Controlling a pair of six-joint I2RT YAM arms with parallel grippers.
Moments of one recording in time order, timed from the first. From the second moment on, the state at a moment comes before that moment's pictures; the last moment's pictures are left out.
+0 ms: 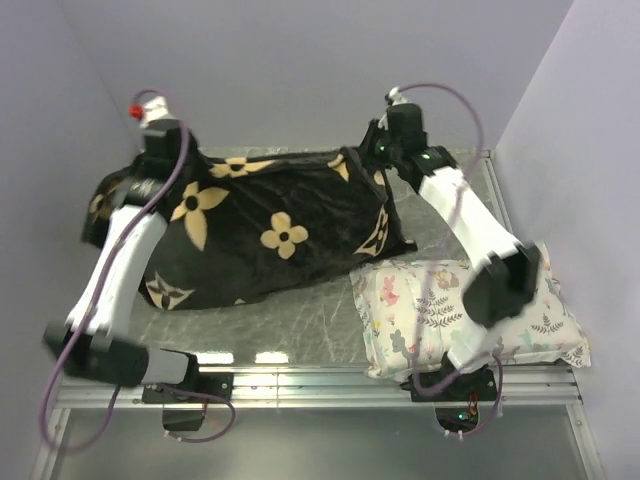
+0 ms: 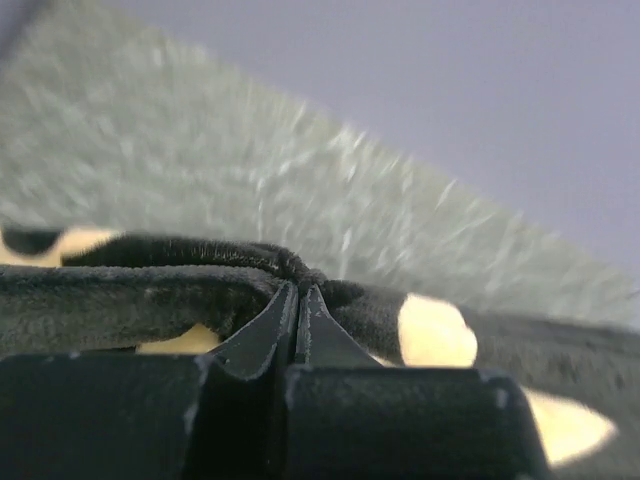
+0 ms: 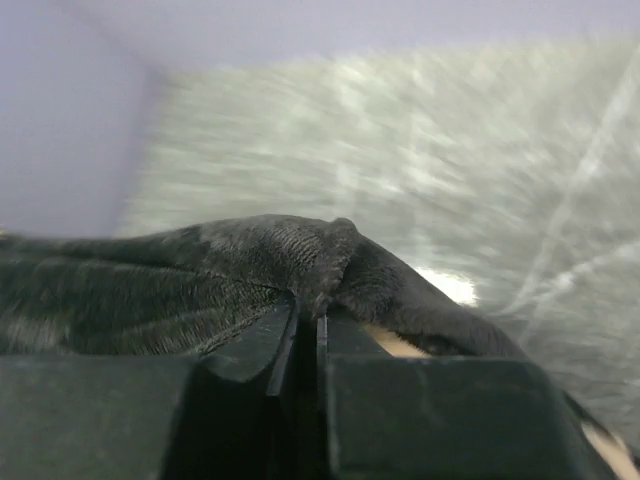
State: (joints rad) left arm -0.18 1.24 1.50 -0.59 -0.29 -0.55; right arm 0.41 1.61 1.70 -0.48 -0.06 0.50
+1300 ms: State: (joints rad) left arm -0.16 1.58 1.41 -0.37 -0.17 -0.68; right arm 1.10 1.87 1.54 -0.28 0.33 0.35
